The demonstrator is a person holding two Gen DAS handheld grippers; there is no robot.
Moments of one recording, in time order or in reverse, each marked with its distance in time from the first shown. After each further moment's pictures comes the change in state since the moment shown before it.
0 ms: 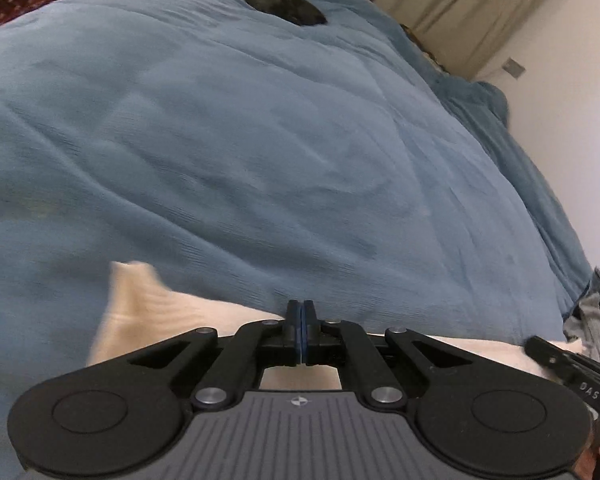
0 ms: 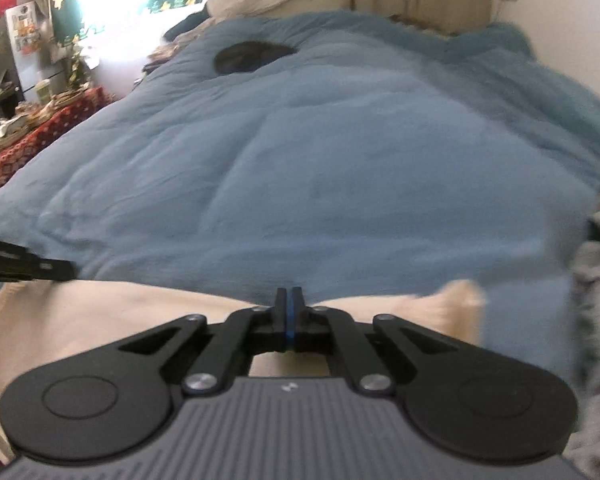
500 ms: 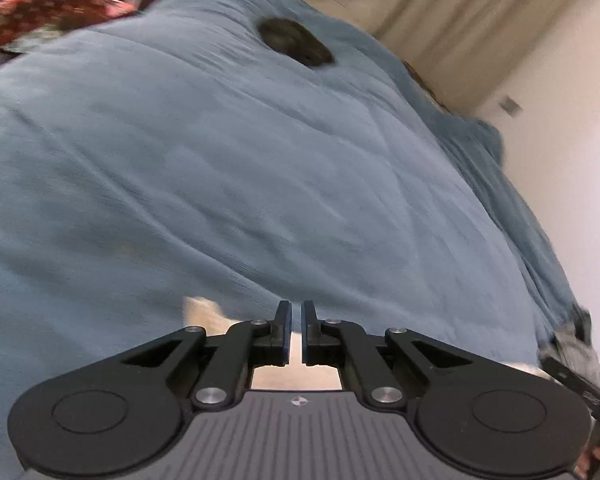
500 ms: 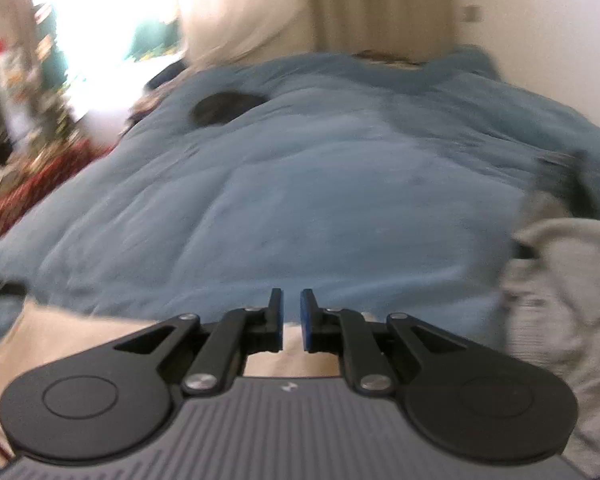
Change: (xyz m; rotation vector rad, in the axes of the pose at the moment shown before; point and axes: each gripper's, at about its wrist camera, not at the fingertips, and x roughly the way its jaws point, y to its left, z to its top) left arm -0.046 0.007 0.008 -0.022 -0.060 -0.035; right arm -0.037 -0.027 0.004 0.030 -0.090 -0.015
